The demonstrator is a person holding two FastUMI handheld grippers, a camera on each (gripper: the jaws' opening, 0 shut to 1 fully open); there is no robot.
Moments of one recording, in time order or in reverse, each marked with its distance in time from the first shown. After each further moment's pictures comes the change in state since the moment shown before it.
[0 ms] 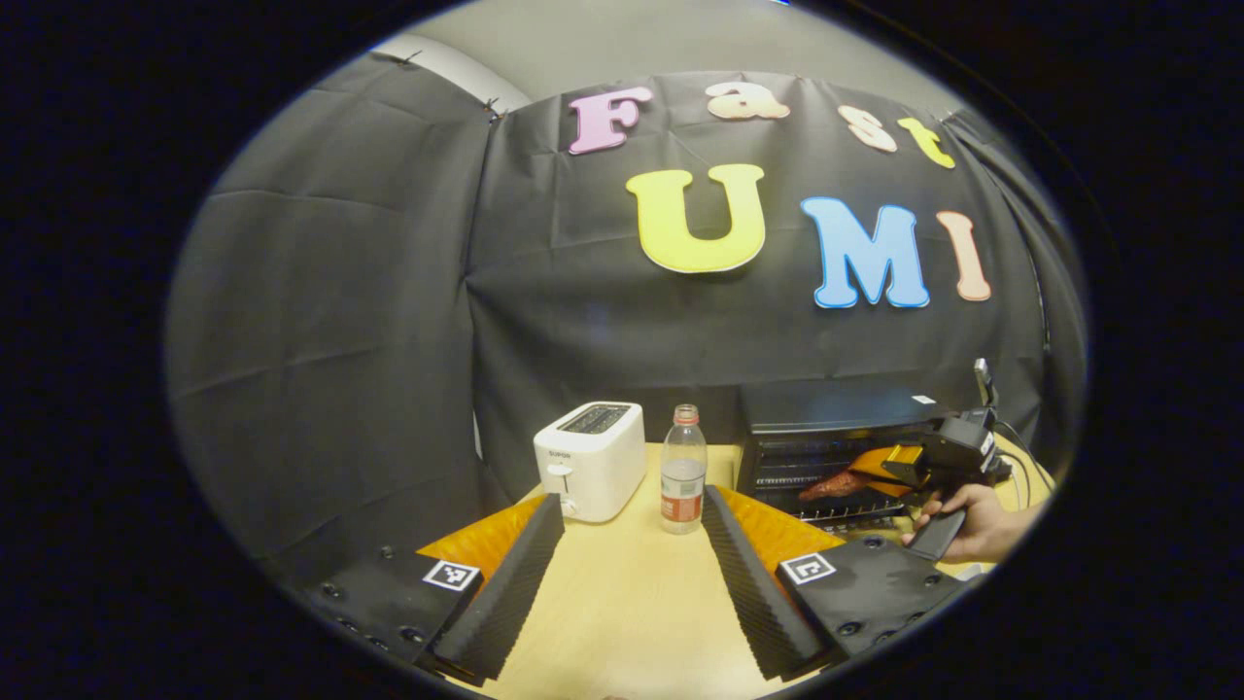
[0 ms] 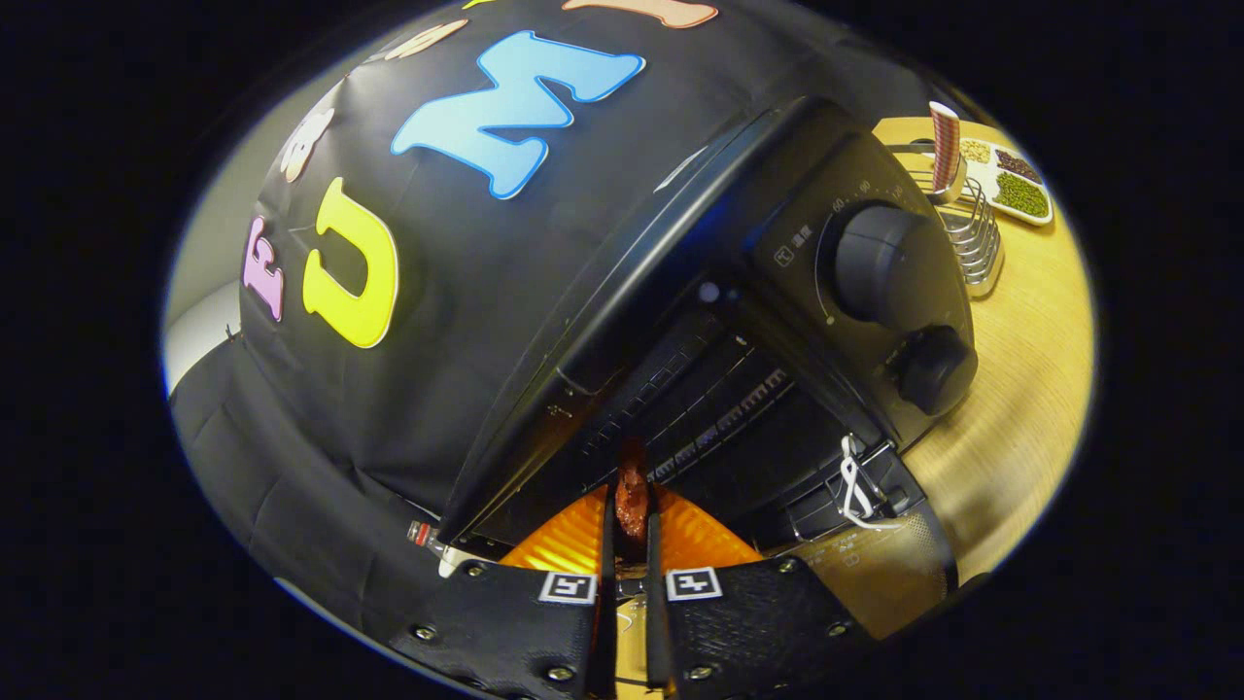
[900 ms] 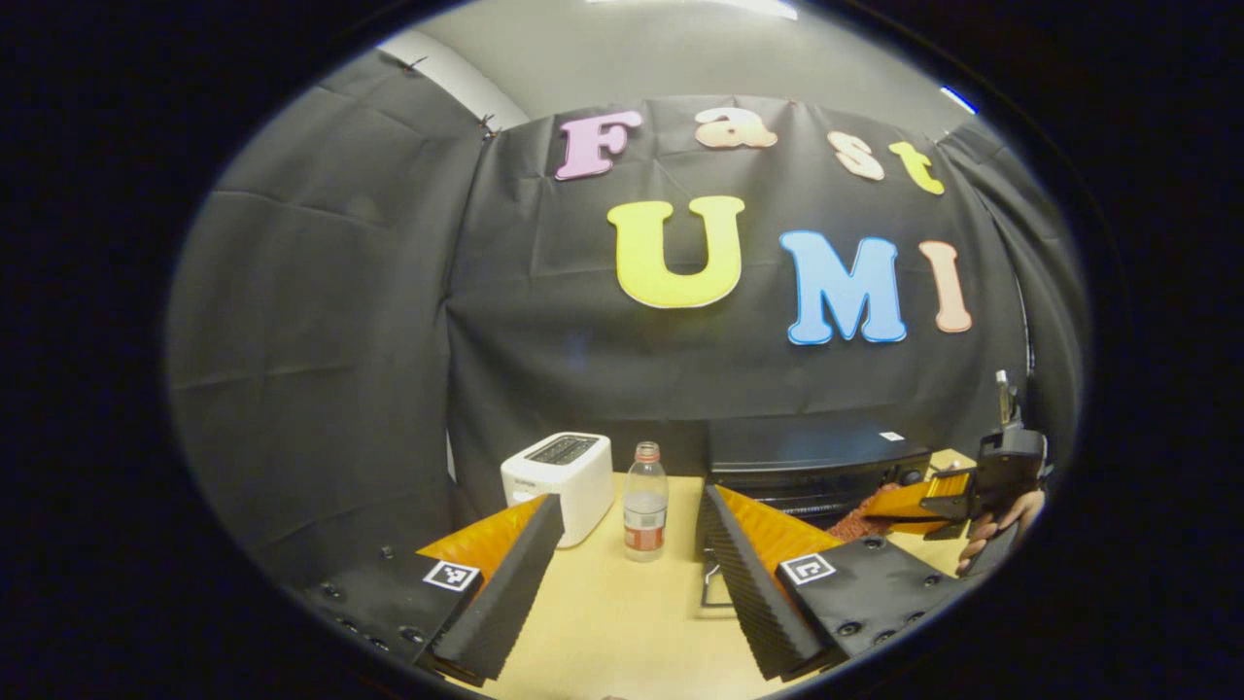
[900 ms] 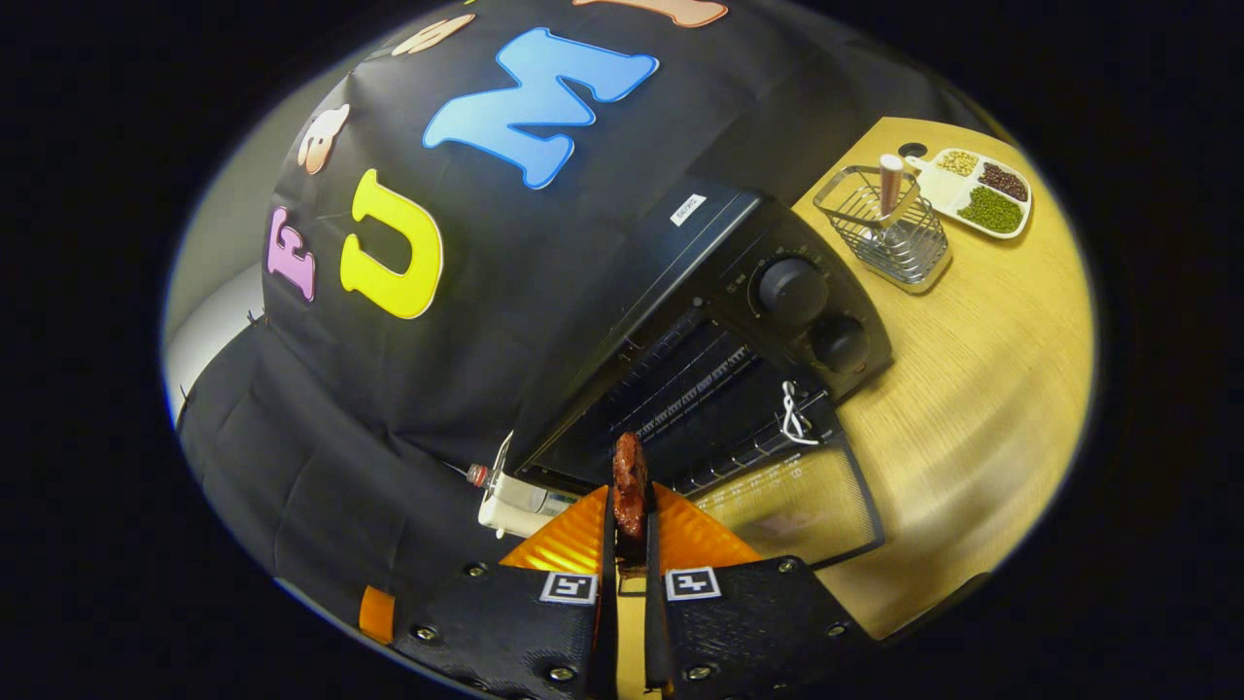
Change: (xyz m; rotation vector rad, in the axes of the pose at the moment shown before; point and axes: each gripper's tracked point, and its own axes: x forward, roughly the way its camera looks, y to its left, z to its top) left arm -0.003 -0.028 0.027 -0.033 -0.085 -0.053; right arm -0.091 0.016 -0.017 0.014 0.145 0.049
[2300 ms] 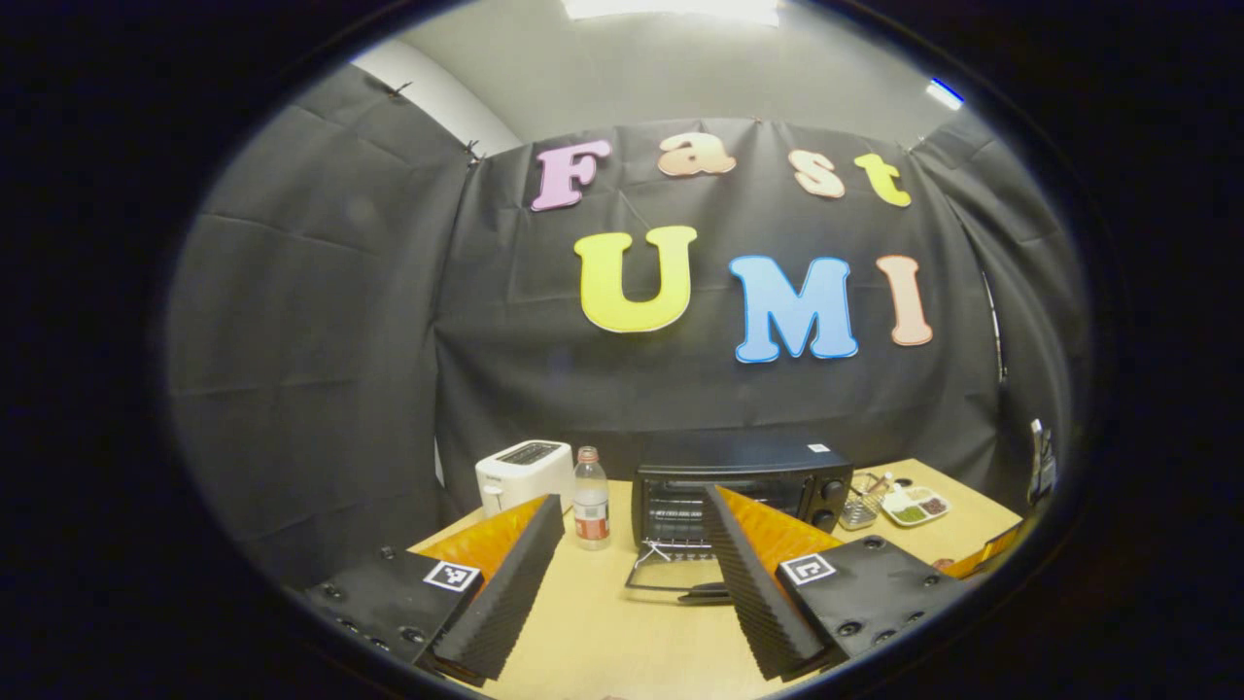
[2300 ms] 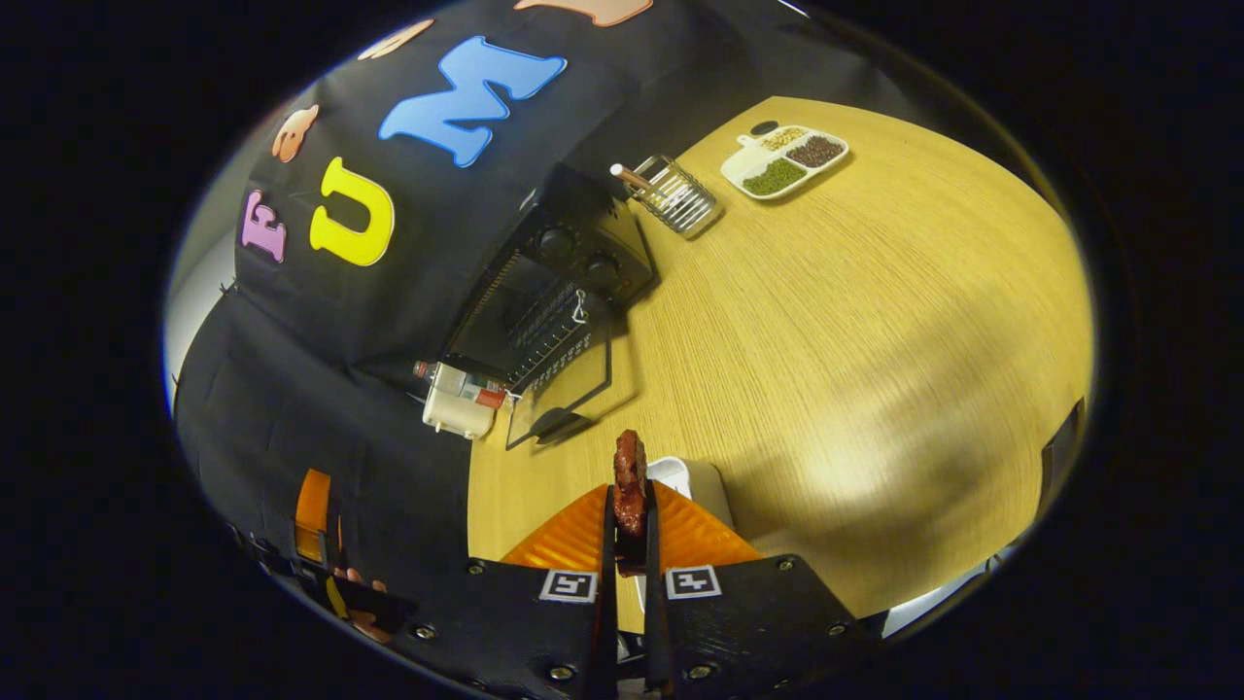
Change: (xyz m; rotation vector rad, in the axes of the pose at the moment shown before) left arm -0.093 -0.094 0.025 -0.006 -0.060 -0.032; right arm -0.239 -0.117 -0.032 -0.009 0.227 -0.161
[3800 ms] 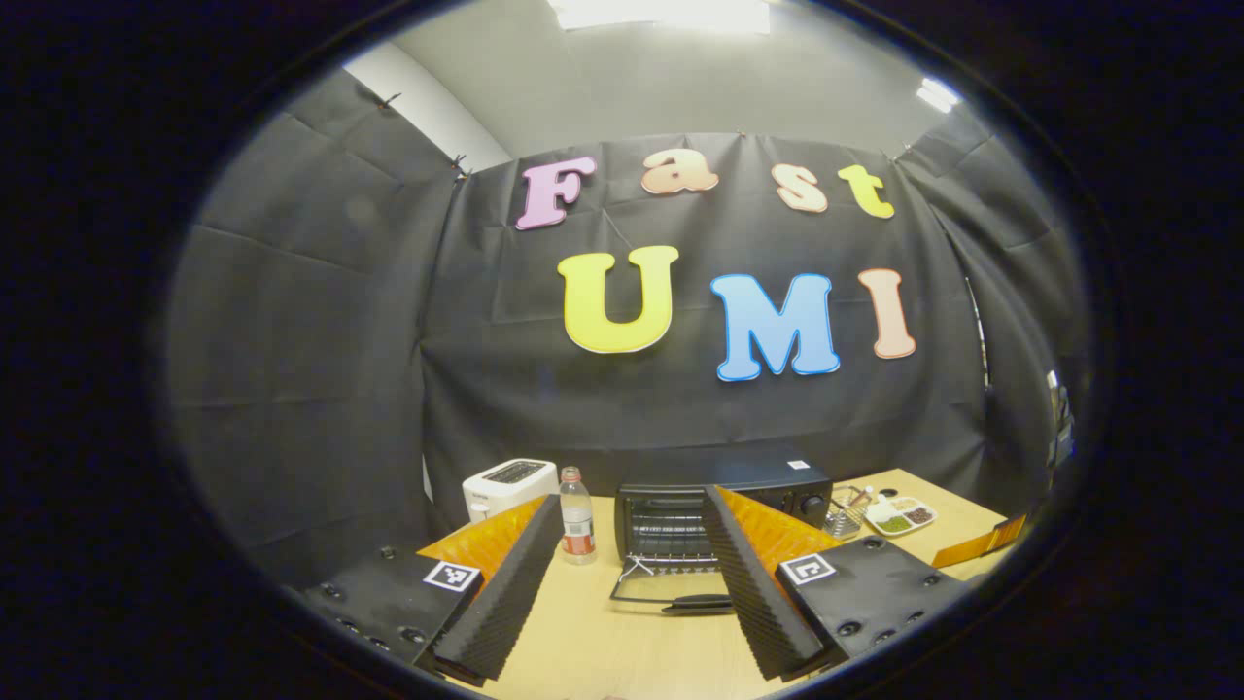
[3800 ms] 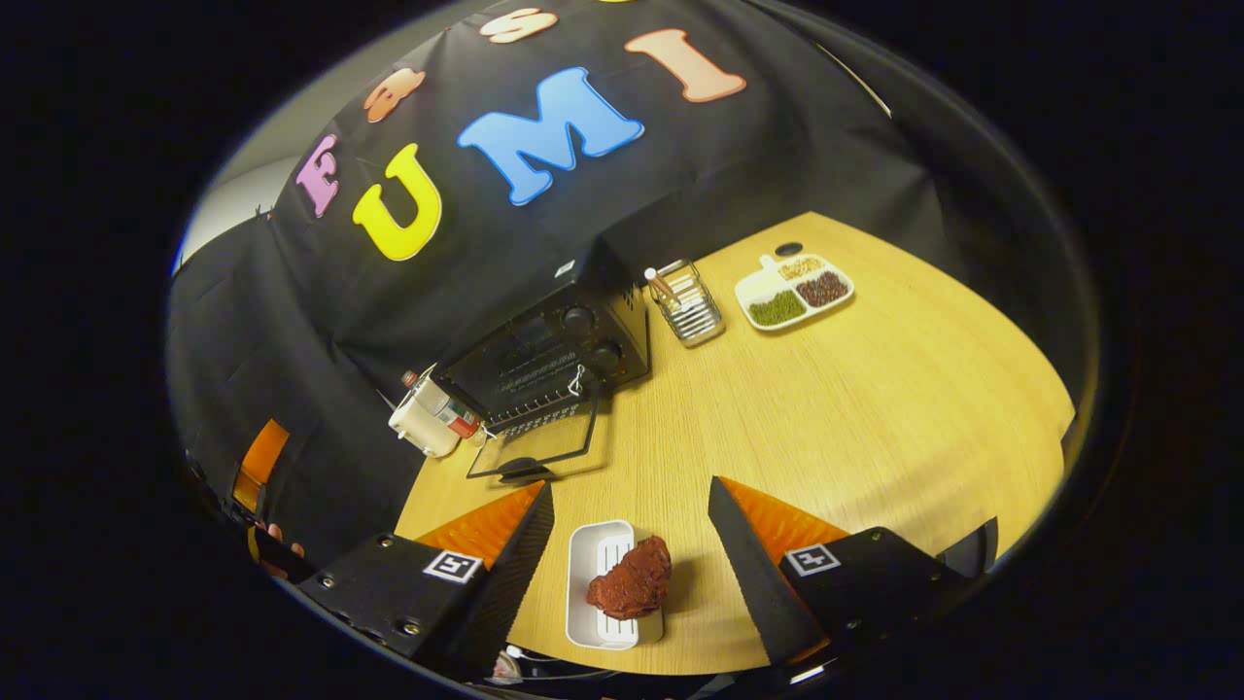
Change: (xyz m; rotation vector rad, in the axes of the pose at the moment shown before) left arm -0.018 -0.012 0.031 0.017 -0.049 -0.032; right arm -0.030 -0.026 0.029 -0.222 -0.176 -0.096
